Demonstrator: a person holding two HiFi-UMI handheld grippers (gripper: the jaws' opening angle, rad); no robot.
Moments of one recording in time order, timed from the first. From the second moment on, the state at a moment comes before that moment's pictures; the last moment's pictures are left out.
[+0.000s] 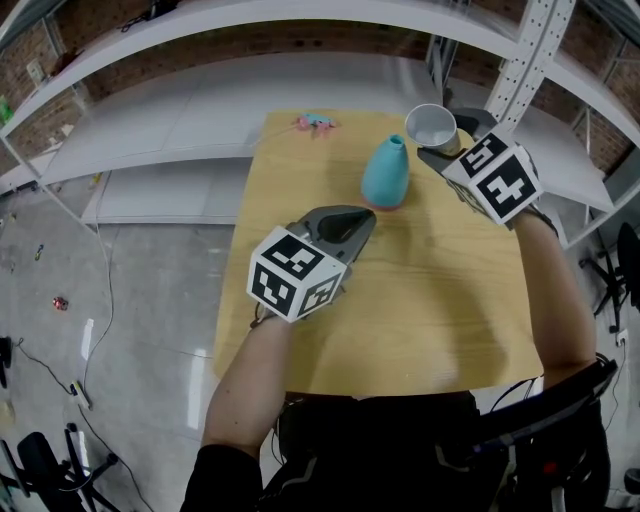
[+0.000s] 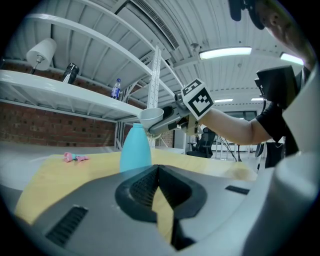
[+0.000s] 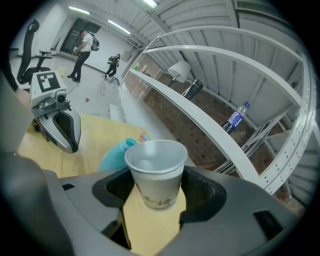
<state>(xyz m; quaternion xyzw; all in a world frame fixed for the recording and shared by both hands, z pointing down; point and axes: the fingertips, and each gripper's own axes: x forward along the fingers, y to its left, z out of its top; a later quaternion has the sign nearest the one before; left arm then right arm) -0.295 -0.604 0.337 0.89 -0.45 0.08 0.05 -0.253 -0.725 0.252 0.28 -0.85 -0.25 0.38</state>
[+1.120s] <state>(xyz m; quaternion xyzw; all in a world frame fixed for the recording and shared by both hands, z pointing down) -0.292 -0.603 0.336 0.89 -0.44 0.08 0.05 -0.265 -0.727 0.246 0.27 -0.77 -0.38 0.44</state>
